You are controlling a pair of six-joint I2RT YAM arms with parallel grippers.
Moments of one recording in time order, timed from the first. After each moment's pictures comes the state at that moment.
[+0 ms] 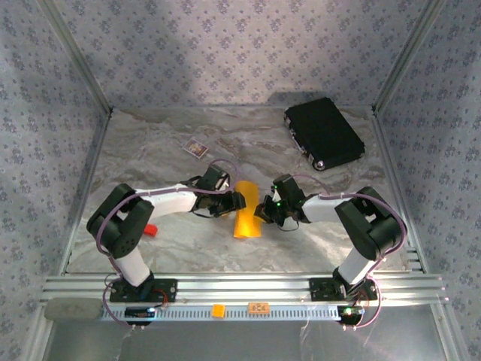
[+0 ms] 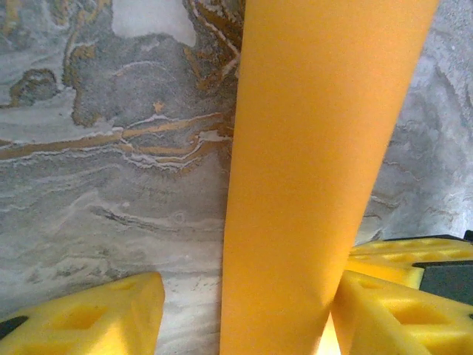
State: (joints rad) left arm -0.70 1.70 0.88 -0.20 0.30 -0.88; right arm 0.58 1.65 0.63 0.09 -0.48 1.06
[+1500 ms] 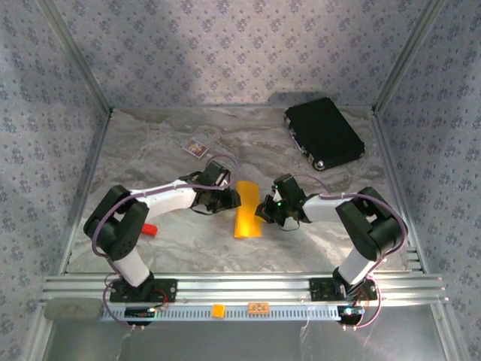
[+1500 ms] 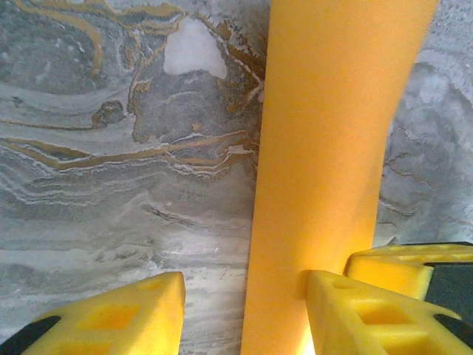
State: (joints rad) left arm -0.70 1.68 0.95 -0.34 0.22 -0.84; right arm 0.58 1.64 0.63 0.08 -0.48 1.06
